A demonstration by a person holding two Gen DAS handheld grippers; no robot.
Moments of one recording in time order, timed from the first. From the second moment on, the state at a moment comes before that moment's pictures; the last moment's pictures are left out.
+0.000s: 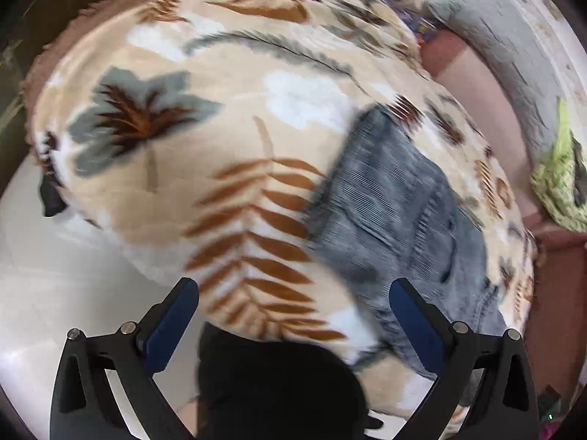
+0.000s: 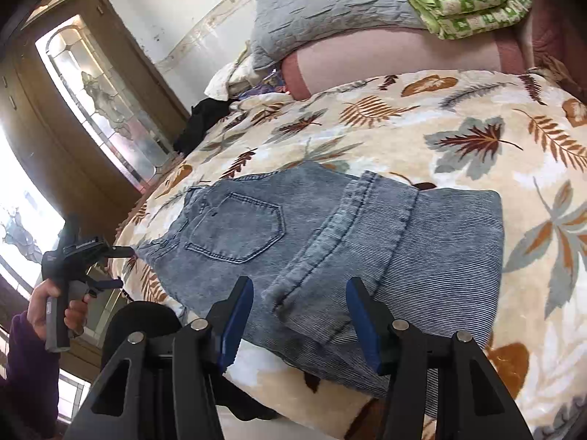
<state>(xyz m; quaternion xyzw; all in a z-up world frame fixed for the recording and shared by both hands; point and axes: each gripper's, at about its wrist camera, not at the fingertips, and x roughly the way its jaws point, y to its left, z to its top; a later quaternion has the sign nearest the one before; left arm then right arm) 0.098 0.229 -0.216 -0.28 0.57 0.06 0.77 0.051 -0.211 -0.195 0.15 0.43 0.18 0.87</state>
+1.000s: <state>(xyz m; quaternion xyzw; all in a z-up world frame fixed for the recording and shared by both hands) 0.155 0.178 -0.217 -0.25 0.54 -0.01 0.80 0.050 -0.224 -0.201 0.13 0.44 0.14 0.88</state>
